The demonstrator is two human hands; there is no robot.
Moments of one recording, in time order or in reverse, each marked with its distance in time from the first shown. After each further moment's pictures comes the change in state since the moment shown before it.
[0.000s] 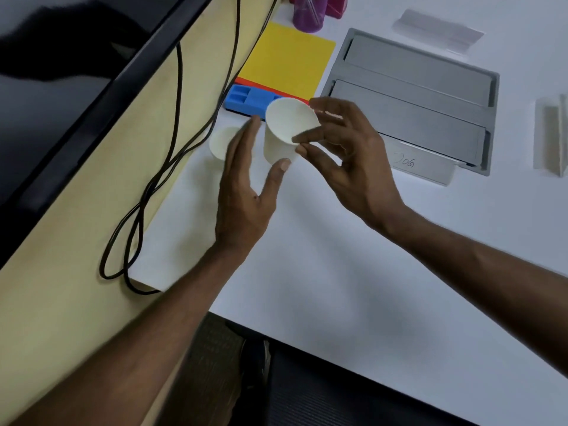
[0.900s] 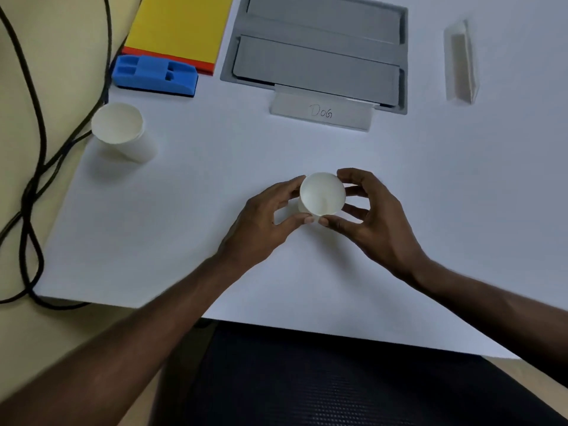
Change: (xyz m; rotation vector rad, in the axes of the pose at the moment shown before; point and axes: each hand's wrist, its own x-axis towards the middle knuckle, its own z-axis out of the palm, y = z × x) left_hand -0.089 0.029 0.092 -0.226 -0.760 -0.073; right_hand -0.179 0.066 -0.078 0.119 0.075 0.557
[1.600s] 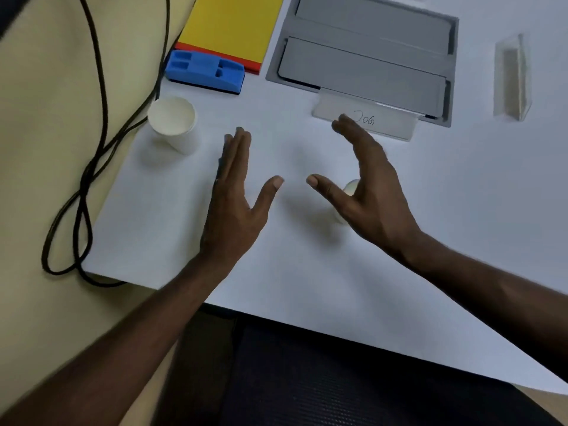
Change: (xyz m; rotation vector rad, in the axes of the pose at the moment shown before) left_hand -0.020 -0.003 -0.068 0.325 0.465 -0.084; right_hand 0.042 -0.062 0.044 -0.294 -0.010 -0.241
